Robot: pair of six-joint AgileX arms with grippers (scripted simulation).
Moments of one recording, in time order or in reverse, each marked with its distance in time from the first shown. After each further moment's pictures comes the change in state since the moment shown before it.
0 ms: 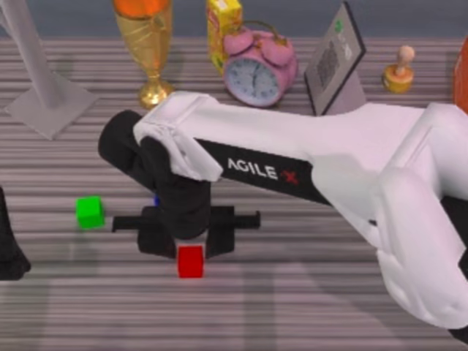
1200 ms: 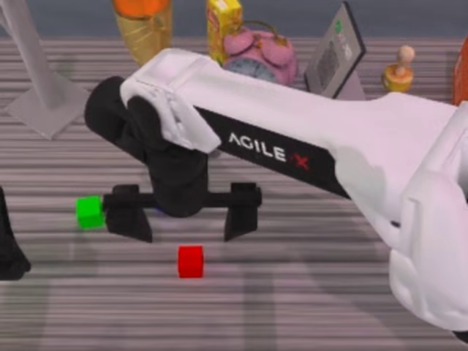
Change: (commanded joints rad) left arm 0.000 0.000 0.000 0.000 0.000 0.000; right arm 0.007 -0.027 0.167 -0.201 -0.001 0.003
